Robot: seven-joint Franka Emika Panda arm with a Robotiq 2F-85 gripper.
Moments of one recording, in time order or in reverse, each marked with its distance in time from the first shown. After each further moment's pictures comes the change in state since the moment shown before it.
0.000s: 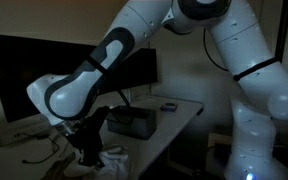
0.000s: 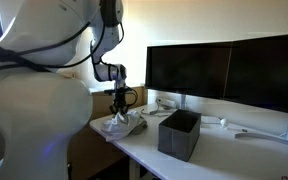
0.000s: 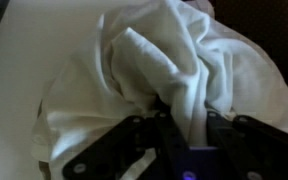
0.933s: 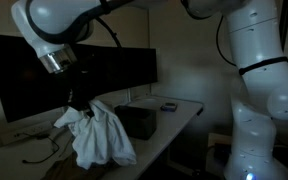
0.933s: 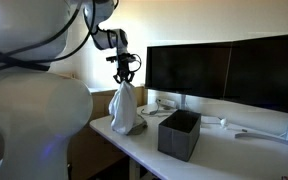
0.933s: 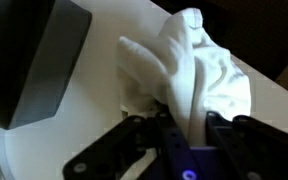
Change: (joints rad) arm -0.016 -0.227 0.002 0.184 -0.010 -0.320 -0.022
